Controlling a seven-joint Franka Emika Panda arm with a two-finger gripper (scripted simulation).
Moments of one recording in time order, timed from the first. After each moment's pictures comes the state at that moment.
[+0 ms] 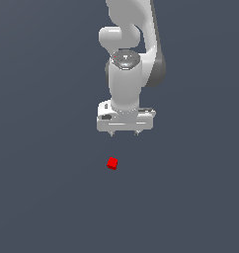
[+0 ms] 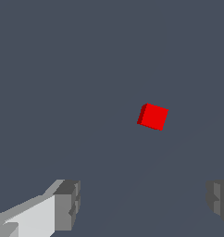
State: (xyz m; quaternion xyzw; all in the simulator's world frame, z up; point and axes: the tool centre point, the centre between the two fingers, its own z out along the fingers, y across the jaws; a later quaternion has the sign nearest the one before) arm 0.006 0.020 0.188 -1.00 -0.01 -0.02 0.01
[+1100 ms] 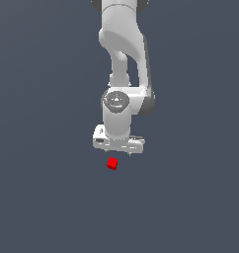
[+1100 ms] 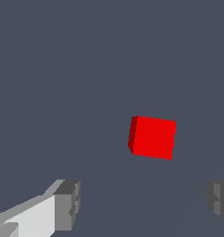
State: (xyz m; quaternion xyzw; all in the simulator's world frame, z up) arm 0.038 -0.006 0.095 -1.00 0.07 -0.01 0.00
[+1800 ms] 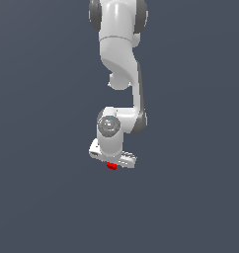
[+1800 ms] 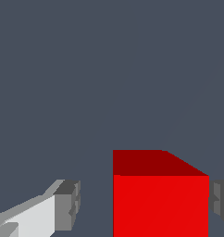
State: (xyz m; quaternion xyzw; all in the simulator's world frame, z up) arm 0.060 -0.031 0.023 -0.99 0.14 0.00 0.00
